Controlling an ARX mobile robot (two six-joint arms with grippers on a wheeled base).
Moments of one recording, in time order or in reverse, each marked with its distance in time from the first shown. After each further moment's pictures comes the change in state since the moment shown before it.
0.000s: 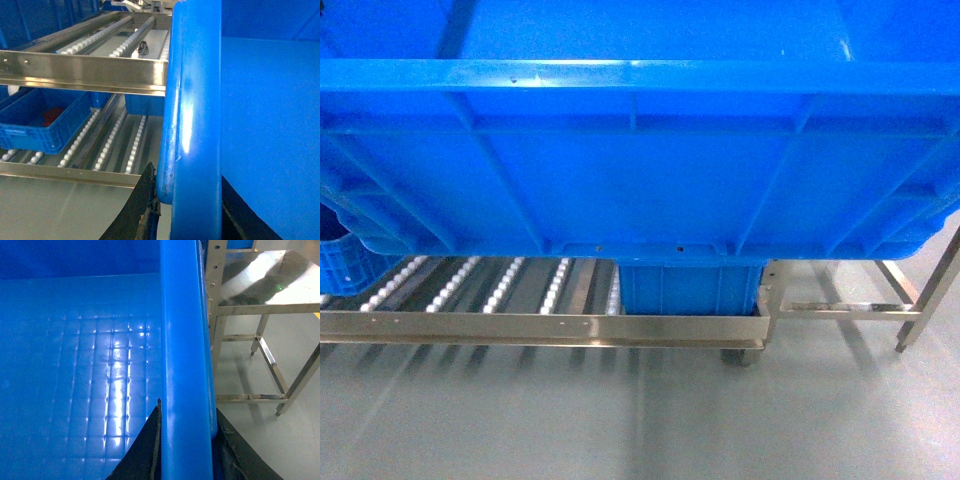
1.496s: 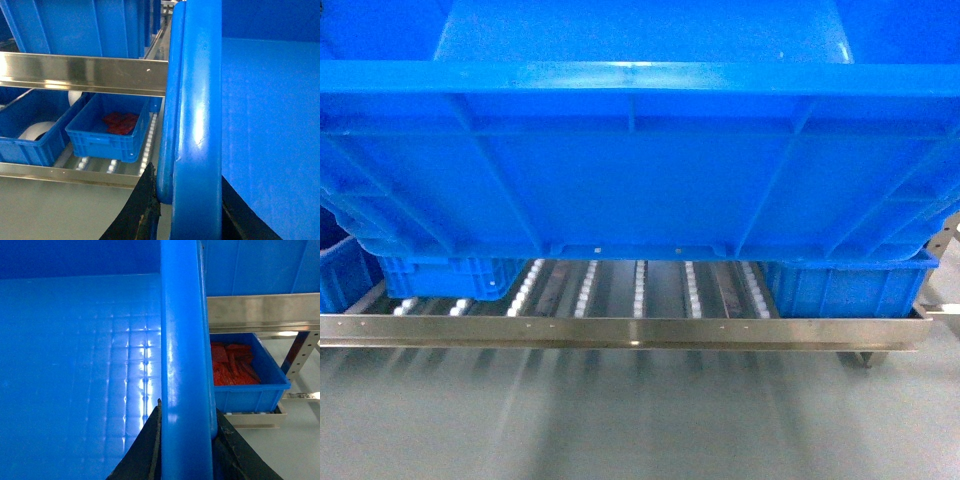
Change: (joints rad) left arm 0.000 0.000 0.000 -0.002 0.000 0.000; right arm 0.000 0.000 0.000 -0.001 0.000 0.000
